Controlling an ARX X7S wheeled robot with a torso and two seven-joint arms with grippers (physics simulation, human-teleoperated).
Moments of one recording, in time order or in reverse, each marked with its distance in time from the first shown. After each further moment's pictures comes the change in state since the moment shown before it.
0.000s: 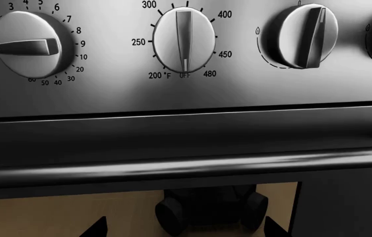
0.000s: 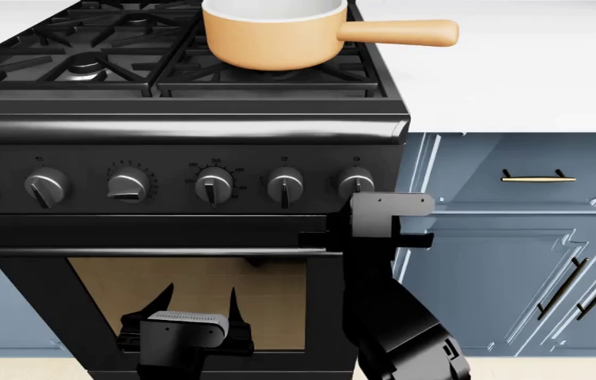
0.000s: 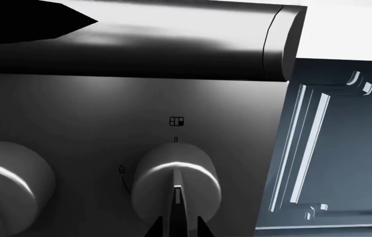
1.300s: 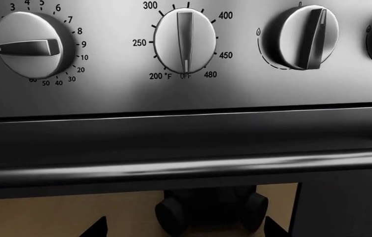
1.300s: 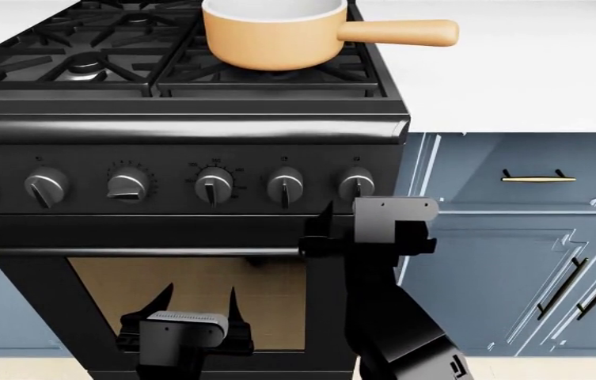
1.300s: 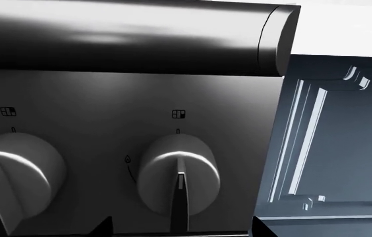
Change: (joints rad) left arm 0.007 0.024 -0.031 0.004 0.024 -0.007 0.026; right arm -0.062 -0.037 0.081 -0.120 -0.074 0.109 -0.060
